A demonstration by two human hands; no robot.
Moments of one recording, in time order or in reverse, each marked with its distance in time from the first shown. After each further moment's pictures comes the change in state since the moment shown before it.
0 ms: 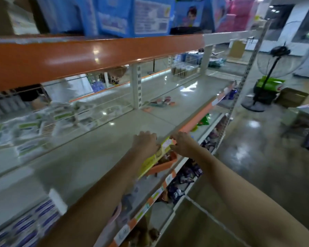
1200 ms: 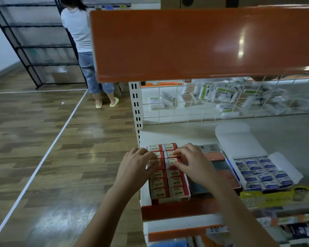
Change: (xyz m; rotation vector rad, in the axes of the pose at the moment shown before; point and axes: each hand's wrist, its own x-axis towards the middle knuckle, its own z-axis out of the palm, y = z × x) left_hand -0.526 -0.360 0.038 -0.197 0.314 -0.624; right_hand -0.178 -0.524 0.150 0.314 -0.193 -0.774
